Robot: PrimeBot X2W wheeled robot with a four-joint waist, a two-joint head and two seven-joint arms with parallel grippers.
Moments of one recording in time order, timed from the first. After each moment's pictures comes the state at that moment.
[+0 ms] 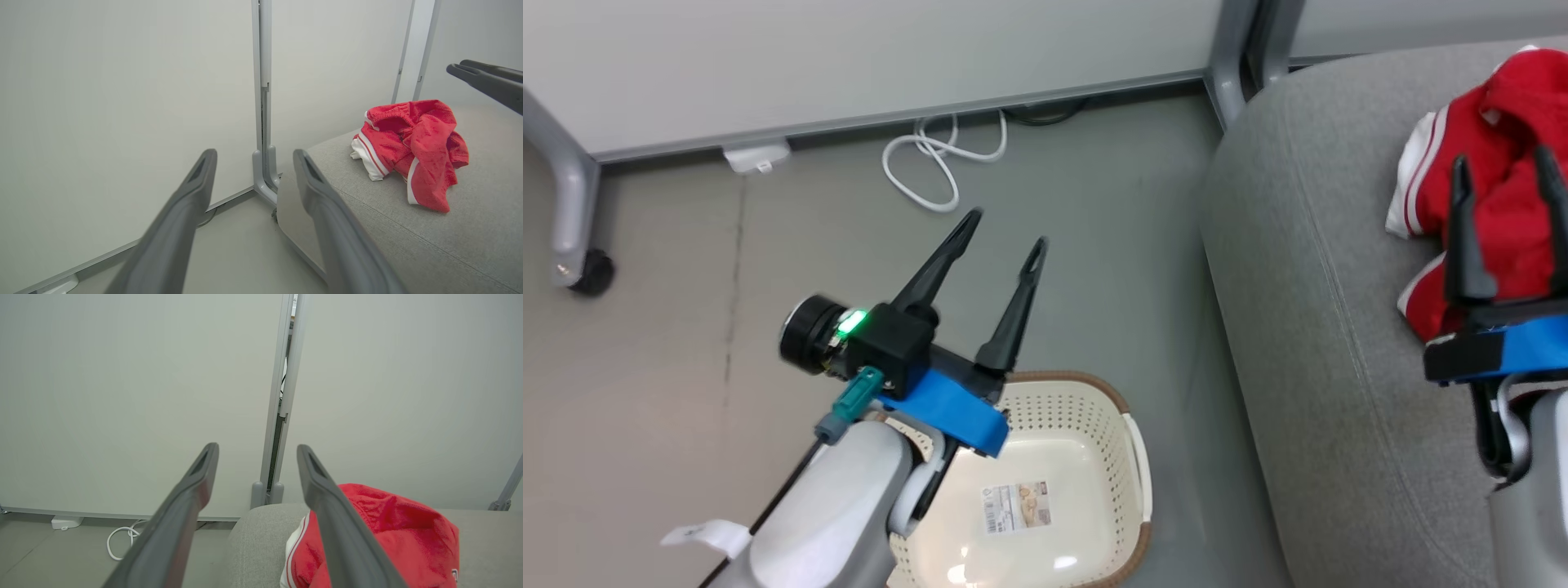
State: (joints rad) left arm -0.52 0.21 -0.64 0.30 -0.39 0.00 -0.26; right arm -0.42 -0.18 -0.16 0.24 0.04 0.13 -0.26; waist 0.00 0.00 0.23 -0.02
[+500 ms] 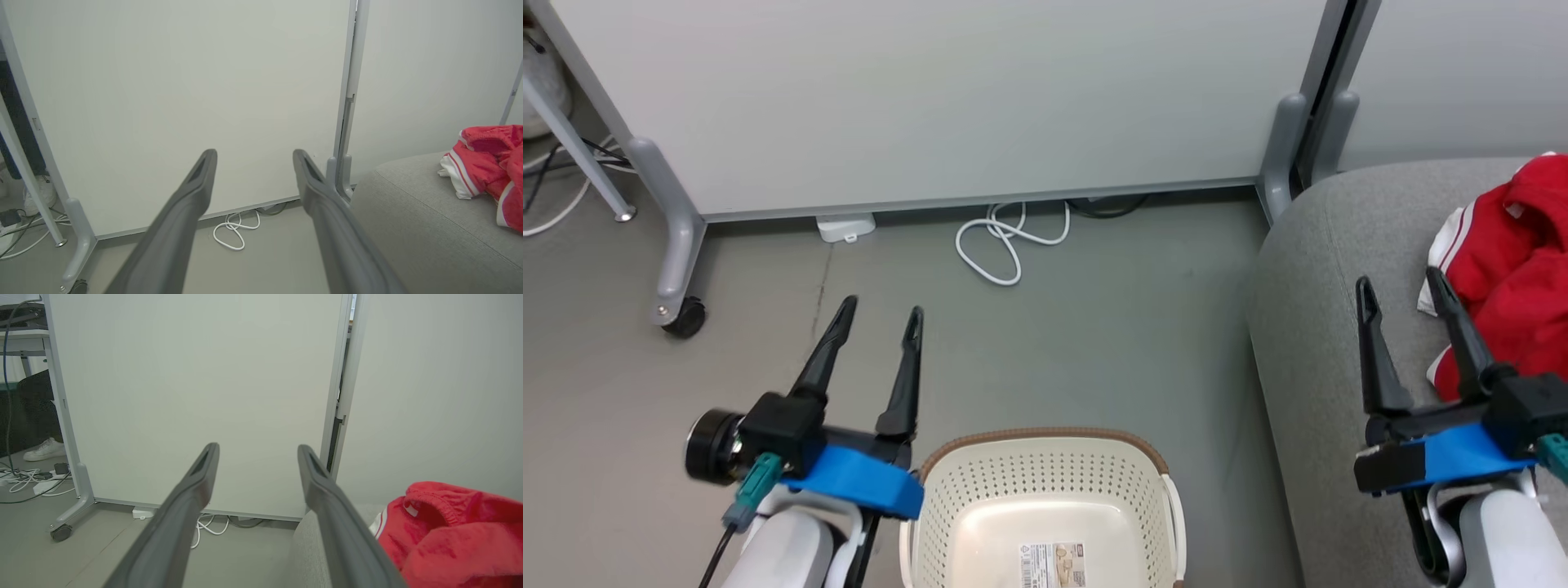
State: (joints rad) left arm -0.25 0.22 -0.39 0.25 -0.33 0.02 -0.26; right arm -0.21 -0.10 -0.07 0.17 0.05 0.13 -0.26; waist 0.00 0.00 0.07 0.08
